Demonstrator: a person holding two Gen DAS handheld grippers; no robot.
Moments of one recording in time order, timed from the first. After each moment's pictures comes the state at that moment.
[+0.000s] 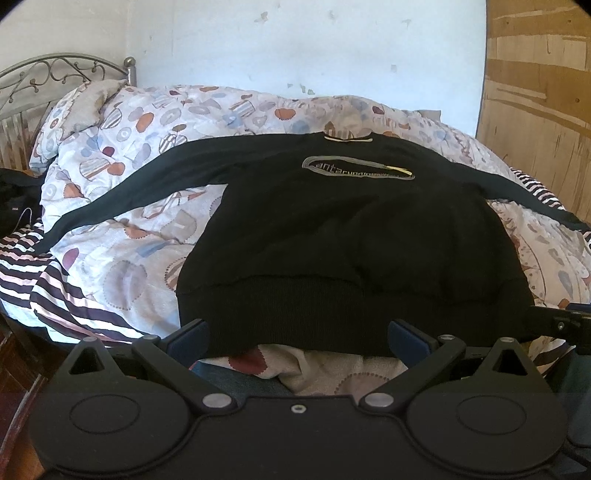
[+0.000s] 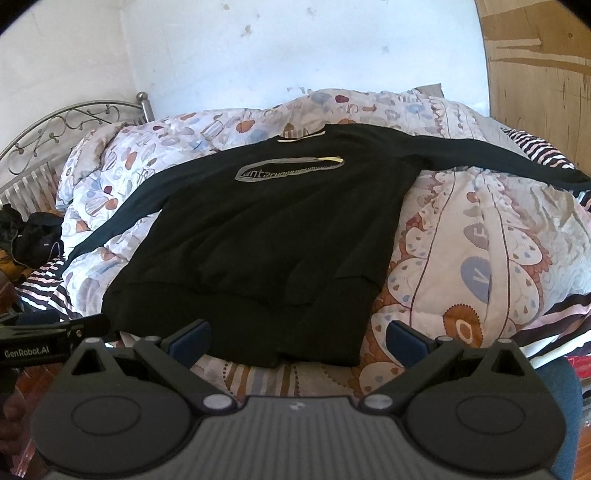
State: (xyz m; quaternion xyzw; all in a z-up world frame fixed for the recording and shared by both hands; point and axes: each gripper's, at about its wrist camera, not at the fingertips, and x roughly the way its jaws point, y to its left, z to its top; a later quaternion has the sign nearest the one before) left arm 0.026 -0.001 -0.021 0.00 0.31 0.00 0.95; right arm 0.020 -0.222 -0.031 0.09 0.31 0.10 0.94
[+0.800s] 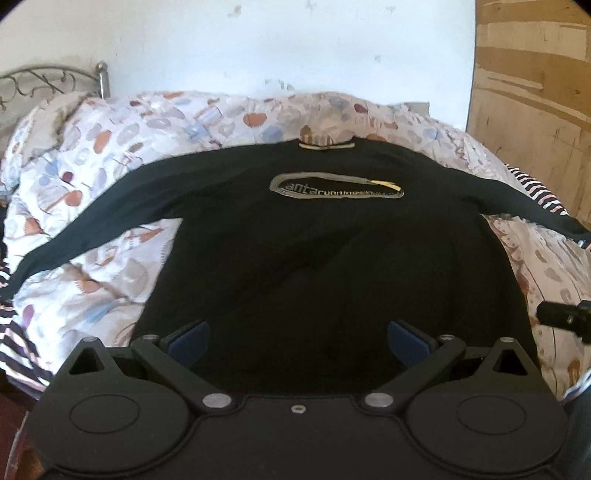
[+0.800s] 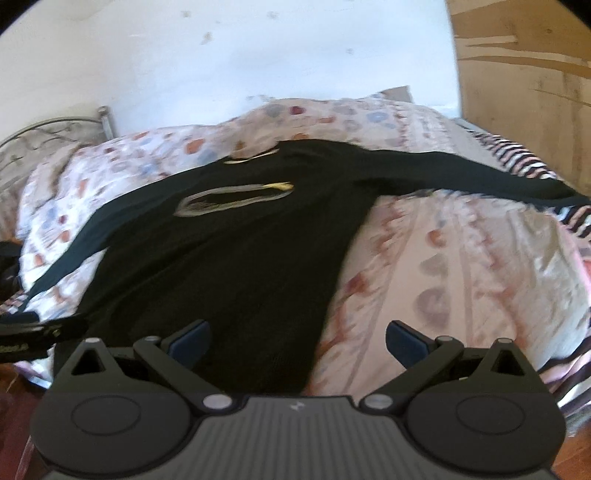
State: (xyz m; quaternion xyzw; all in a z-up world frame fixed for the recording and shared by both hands) left arm 0.135 -0.039 0.005 0.01 0.32 -0.02 0.95; right arm 0.102 -0.275 -0.015 0.10 0.31 0.03 0.95
